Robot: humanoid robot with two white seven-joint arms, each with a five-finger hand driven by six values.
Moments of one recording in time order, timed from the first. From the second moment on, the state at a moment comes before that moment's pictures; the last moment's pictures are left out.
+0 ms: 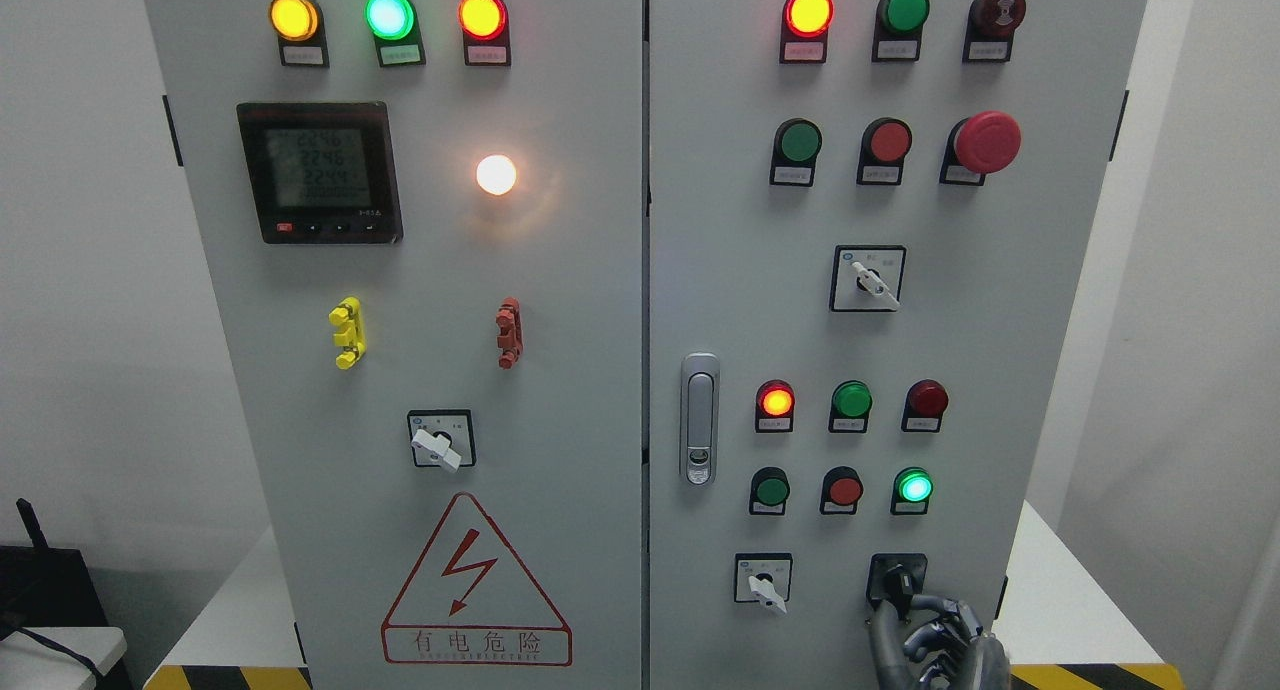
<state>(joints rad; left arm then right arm) 0.00 -0.09 0.08 0.06 0.00 -0.16 0.05 -0.22 0.12 0.07 -1.54 0.23 0.02 -0.51</state>
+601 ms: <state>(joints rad) 0.00 -0.09 0.08 0.06 0.00 -0.16 0.05 -0.13 0.07 0.06 -1.57 0.23 -0.11 -0.46</state>
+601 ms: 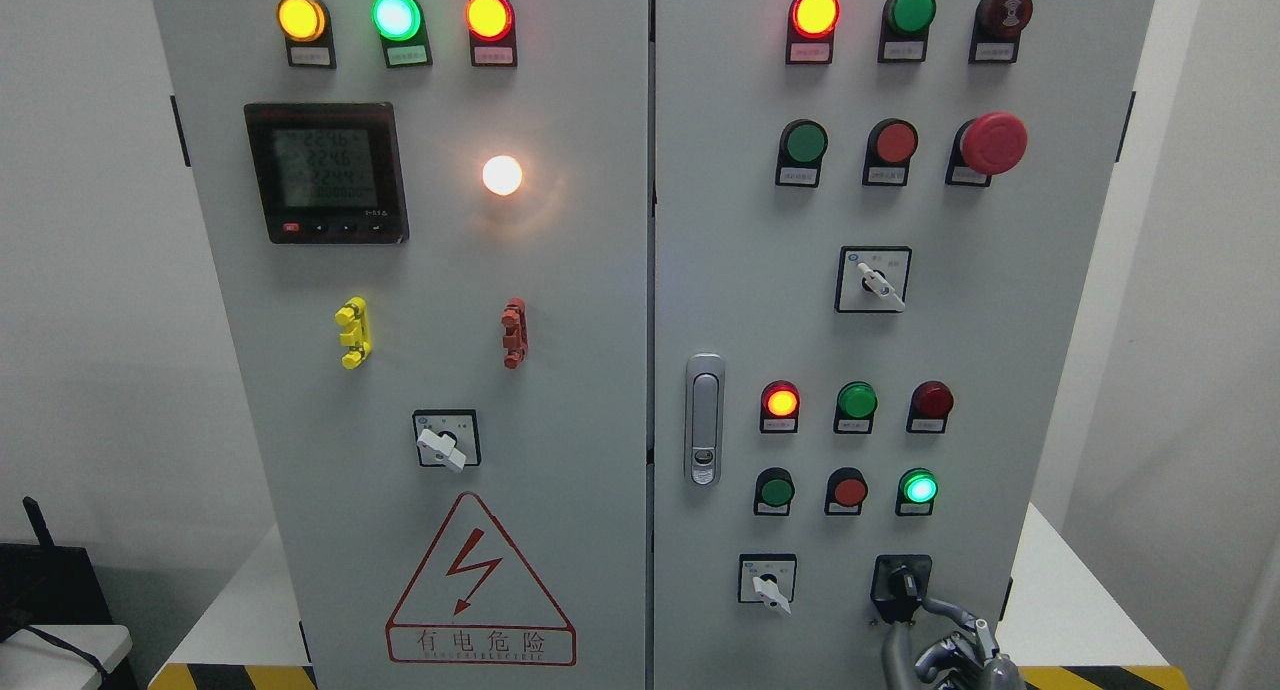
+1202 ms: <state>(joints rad) 0.00 -0.09 0.08 0.06 0.00 -0.16 0.05 0.00 0.02 0.02 -1.60 0.22 -0.32 -0.31</state>
